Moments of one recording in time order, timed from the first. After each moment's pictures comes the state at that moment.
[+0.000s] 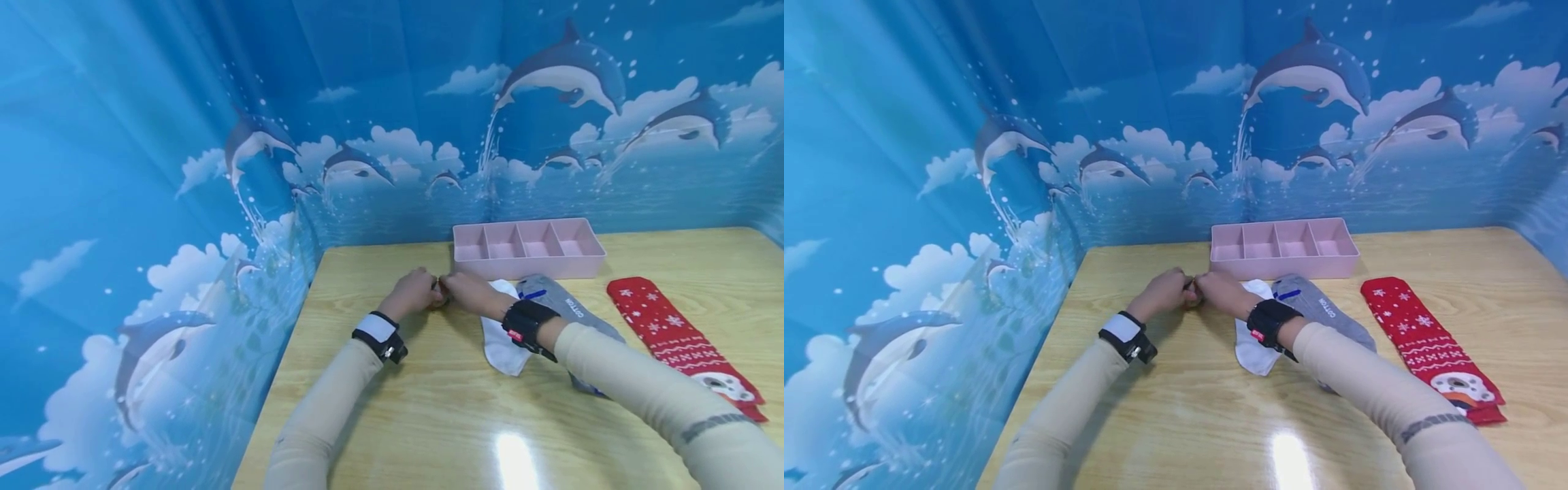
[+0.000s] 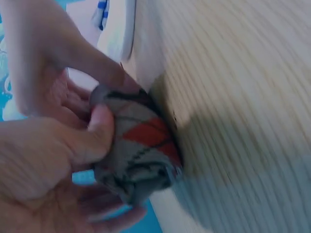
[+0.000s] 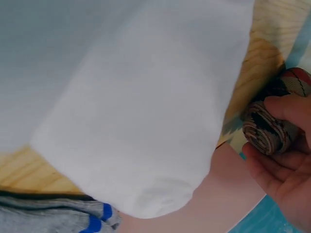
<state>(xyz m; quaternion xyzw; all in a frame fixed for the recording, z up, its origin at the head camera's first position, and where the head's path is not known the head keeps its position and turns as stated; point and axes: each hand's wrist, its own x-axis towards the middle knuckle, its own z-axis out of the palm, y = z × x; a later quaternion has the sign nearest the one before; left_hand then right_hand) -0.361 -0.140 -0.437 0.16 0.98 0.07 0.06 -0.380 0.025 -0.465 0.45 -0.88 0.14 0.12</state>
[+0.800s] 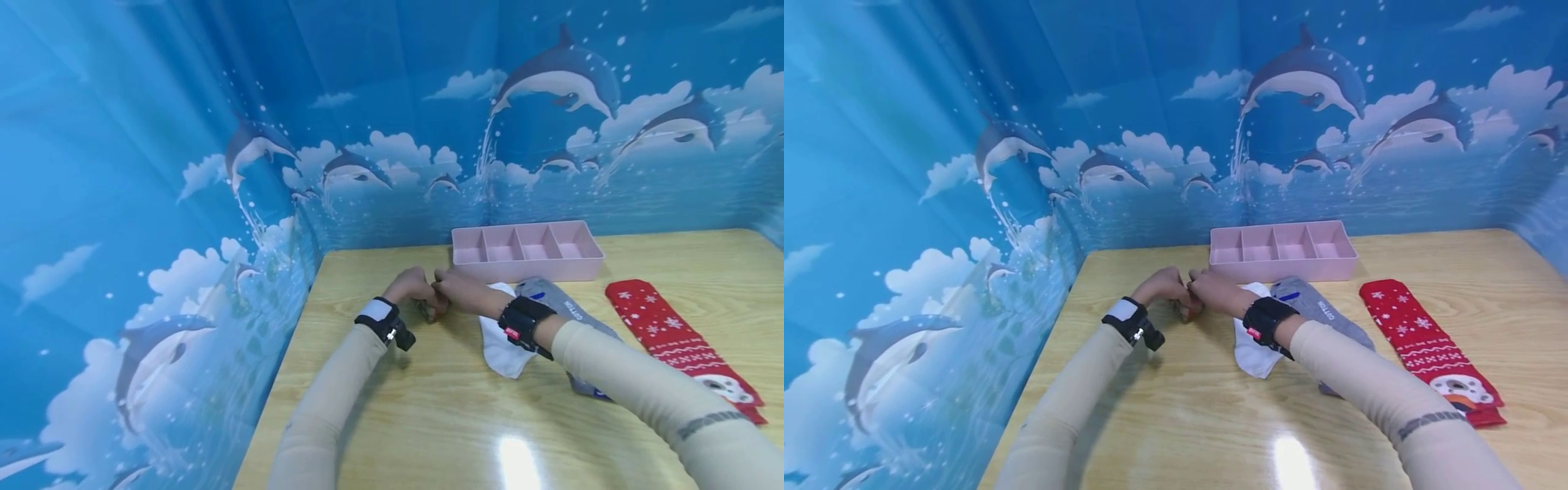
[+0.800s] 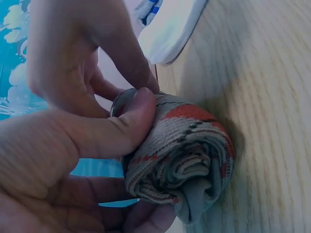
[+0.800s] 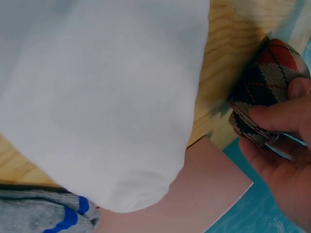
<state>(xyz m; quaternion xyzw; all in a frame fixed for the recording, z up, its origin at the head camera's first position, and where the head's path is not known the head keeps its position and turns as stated) -0.380 -0.146 -0.425 0.02 0.94 0.28 0.19 -0.382 0.019 -0.454 0.51 -0.84 0.12 0.13</state>
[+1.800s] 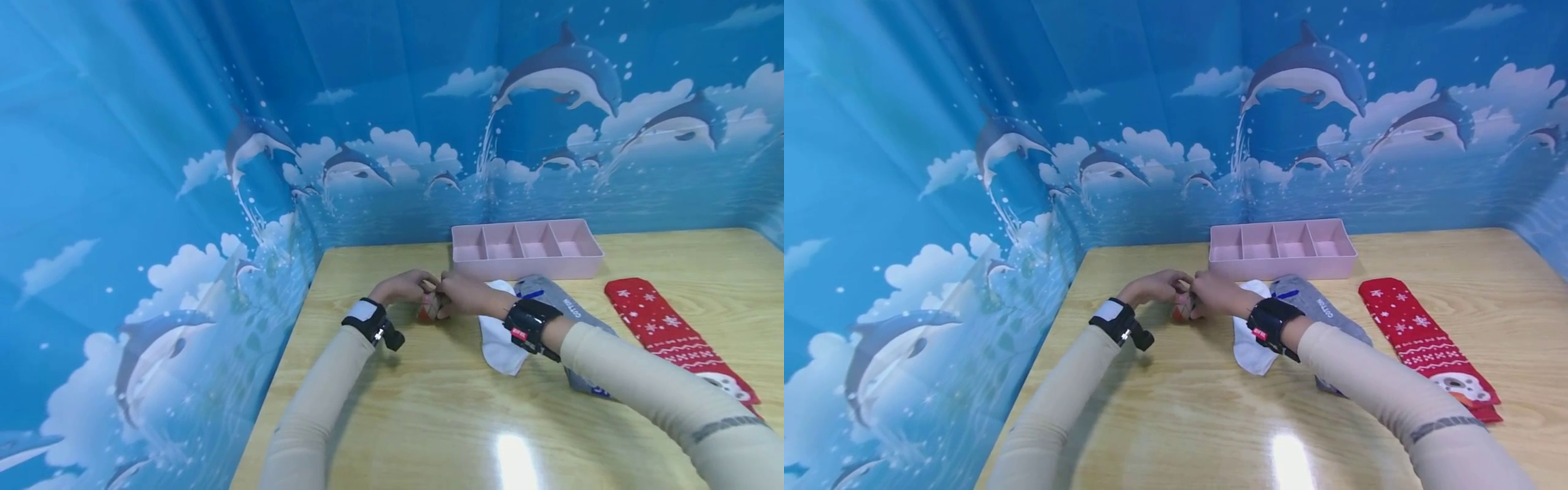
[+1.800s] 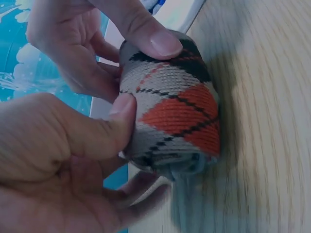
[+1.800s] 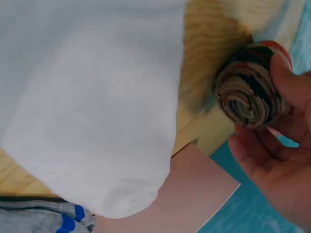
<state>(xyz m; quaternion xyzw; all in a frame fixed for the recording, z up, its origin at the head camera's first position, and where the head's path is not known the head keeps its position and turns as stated) -0.379 -0.170 -0.429 0.15 0.86 0.39 0.29 -0.370 0.022 -0.440 0.47 -0.87 0.16 0.00</state>
